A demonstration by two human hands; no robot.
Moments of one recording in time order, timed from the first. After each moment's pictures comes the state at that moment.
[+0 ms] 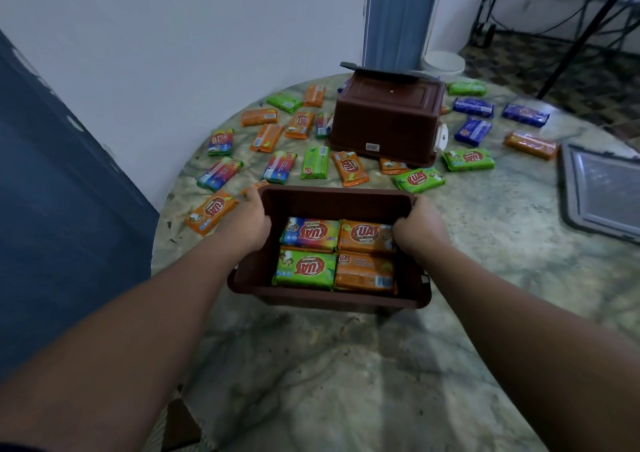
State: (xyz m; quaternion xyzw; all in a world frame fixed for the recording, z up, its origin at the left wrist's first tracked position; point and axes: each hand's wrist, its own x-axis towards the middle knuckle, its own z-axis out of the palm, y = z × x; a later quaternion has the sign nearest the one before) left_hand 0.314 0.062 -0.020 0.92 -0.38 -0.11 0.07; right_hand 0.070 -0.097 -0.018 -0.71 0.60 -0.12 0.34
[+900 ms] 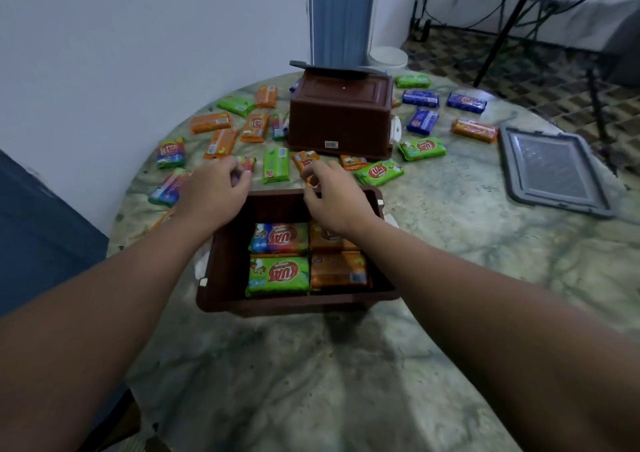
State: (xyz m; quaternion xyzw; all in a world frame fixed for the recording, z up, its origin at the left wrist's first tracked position) left_hand 0.327 0.027 0.022 0.83 -0.51 0.03 0.24; right_hand 0.127 -0.076 0.011 -0.88 0.34 -0.21 0.26
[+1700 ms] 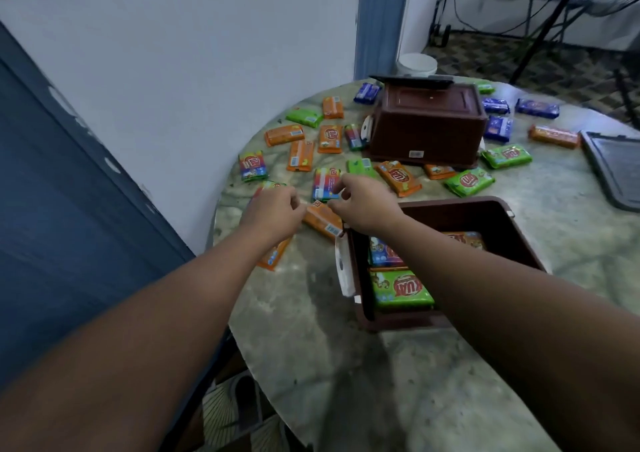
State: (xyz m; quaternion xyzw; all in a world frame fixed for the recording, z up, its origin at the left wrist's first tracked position) left_hand 0.461 0.077 0.007 0.83 -0.52 -0.09 0.19; right_hand 0.296 -0.017 0.018 -0.86 0.41 -0.13 0.26
